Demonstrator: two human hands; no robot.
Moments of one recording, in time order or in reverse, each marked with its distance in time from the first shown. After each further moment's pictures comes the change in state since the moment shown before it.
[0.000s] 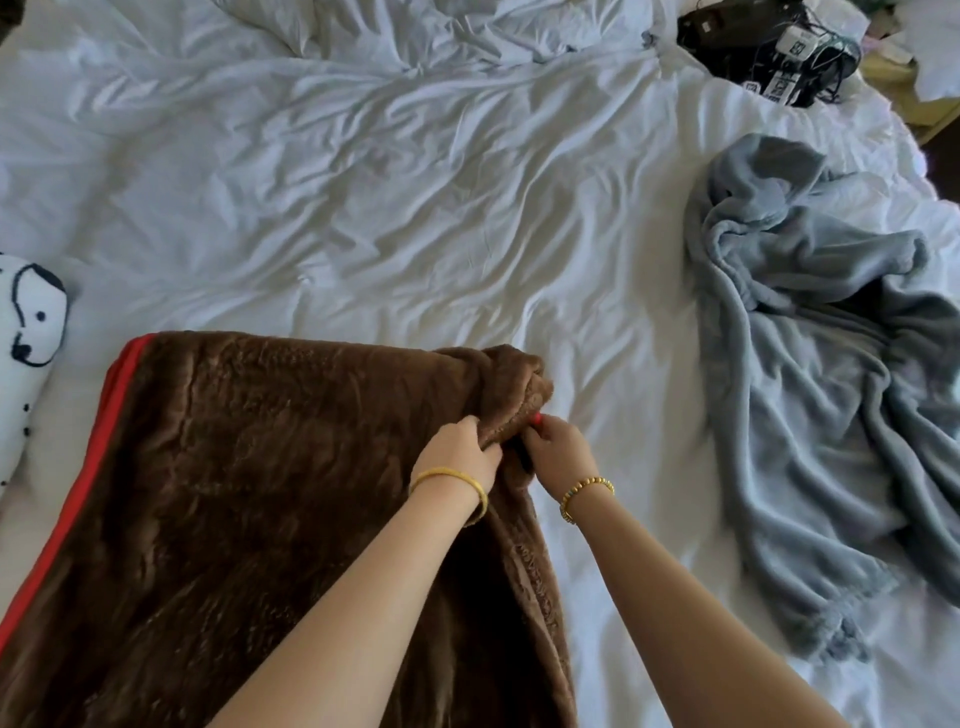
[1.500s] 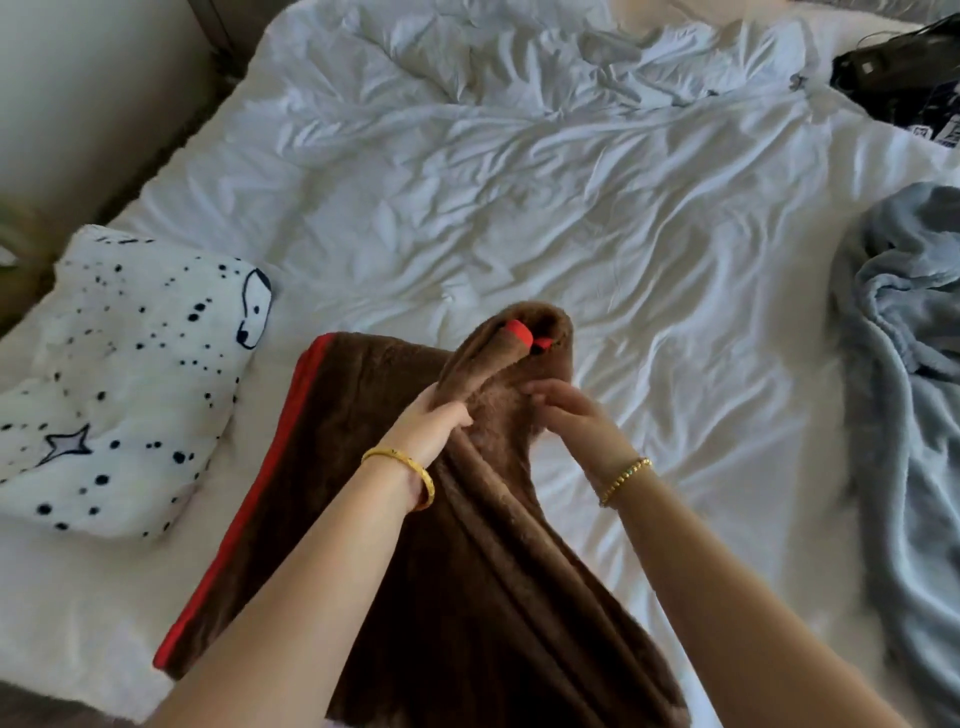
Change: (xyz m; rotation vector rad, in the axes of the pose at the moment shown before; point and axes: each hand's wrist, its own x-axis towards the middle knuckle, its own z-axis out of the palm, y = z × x) left_hand -0.036 -0.102 -0.127 -0.979 0.041 -0.203; right_hand -0.029 -0.123 0.036 0.429 -0.337 -0.242
